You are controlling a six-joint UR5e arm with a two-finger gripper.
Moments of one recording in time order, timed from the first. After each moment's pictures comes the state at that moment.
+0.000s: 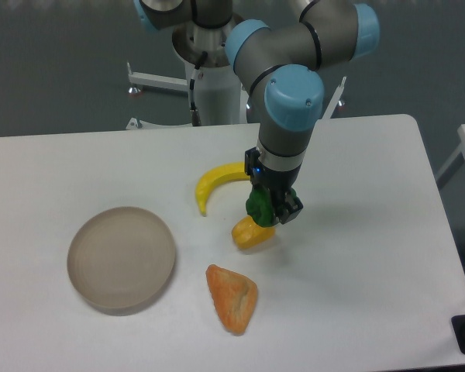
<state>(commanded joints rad) 2.22 -1.96 -1.32 -1.39 1.50 1.43</state>
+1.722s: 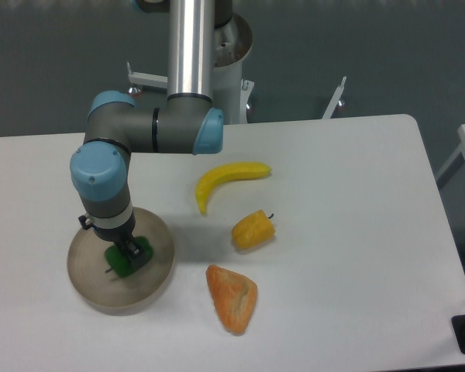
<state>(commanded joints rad) 1.81 -2.12 -1.34 -1.16 1.51 0.82</state>
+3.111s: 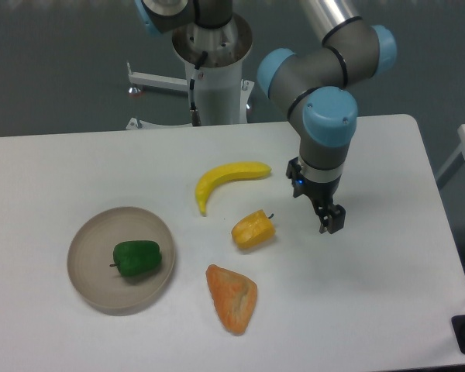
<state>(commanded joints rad) 2.35 -2.03 -1.42 -1.20 1.62 1.66</state>
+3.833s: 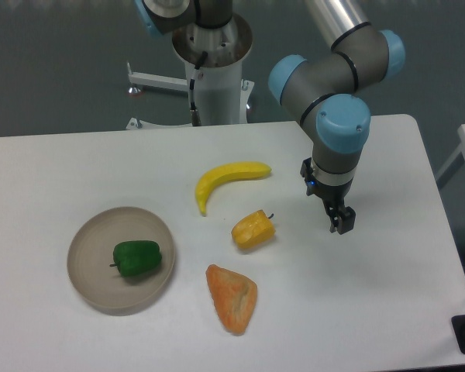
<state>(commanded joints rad) 2.36 -2.04 -1.36 -1.26 1.63 1.66</state>
